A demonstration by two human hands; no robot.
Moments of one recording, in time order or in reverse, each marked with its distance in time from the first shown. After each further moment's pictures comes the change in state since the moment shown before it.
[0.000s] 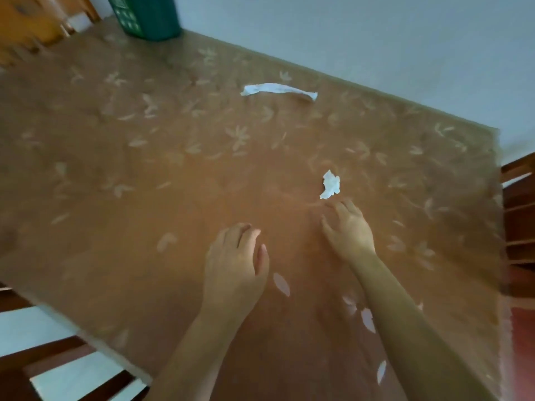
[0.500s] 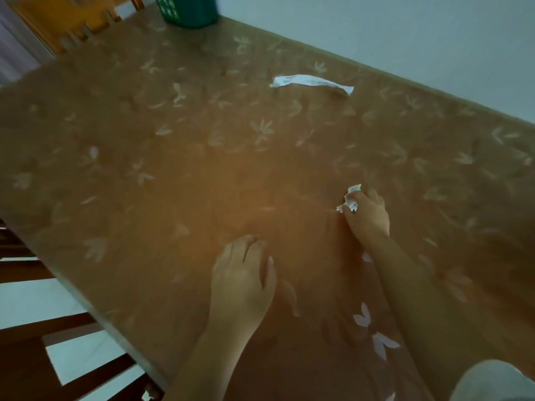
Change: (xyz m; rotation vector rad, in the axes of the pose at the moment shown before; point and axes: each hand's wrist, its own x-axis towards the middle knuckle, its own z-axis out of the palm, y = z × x) left_hand -0.008 0.008 0.019 0.035 -0.001 -0.168; right_hand 0.076 0.037 0.036 0.016 -0.065 0.029
